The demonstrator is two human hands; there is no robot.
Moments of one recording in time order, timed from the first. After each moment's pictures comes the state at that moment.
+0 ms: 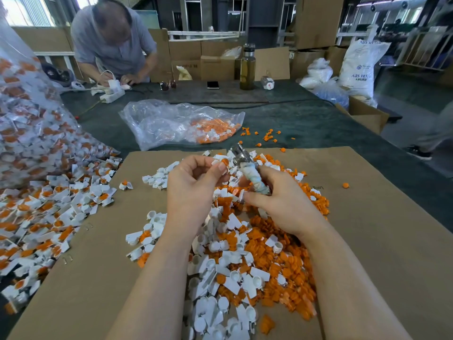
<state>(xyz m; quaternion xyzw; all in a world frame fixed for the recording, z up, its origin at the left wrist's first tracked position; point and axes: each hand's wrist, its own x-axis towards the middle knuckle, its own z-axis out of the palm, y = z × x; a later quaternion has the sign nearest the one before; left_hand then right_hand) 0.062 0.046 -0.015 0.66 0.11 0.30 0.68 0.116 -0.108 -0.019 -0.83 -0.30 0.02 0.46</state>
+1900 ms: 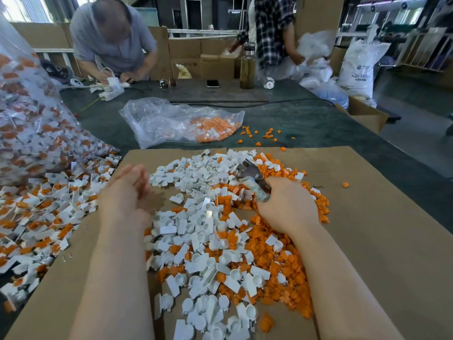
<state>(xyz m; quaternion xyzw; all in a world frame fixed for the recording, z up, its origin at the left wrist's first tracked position) 0.044 0.130 -0.021 0.47 0.36 0.30 0.74 0.130 -0.105 -0.043 -0.96 -0.17 -0.08 0.20</state>
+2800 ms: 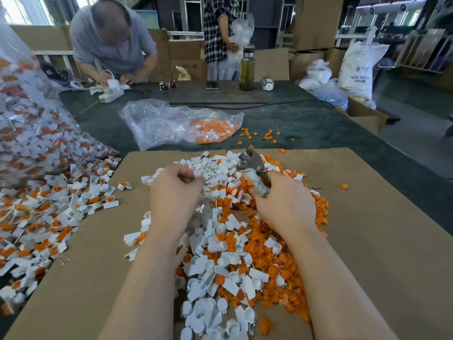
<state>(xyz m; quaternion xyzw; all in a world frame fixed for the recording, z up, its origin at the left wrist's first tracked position) 0.065 0.075 -0.026 0.81 0.25 0.26 0.46 0.128 -0.098 -0.043 -0.95 -0.13 -0.17 0.22</state>
